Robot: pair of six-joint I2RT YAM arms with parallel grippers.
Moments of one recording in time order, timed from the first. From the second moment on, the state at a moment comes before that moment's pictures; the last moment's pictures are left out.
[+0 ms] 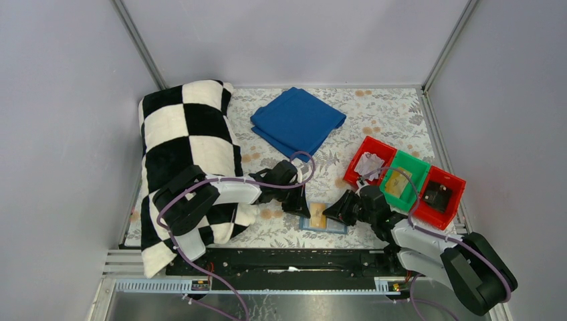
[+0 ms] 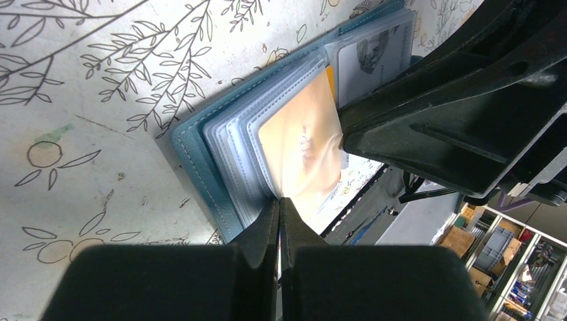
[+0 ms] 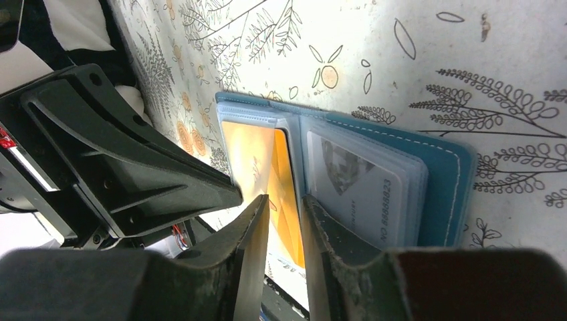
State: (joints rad) left arm -0.89 1.73 0.82 0.02 0.47 -0.82; right arm 0.53 1.01 0.09 0.24 -0.31 1.10
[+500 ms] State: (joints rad) left arm -0.87 1.76 0.84 0.01 0.52 -0.81; right arm 0.52 1.11 0.08 0.36 -0.35 1.12
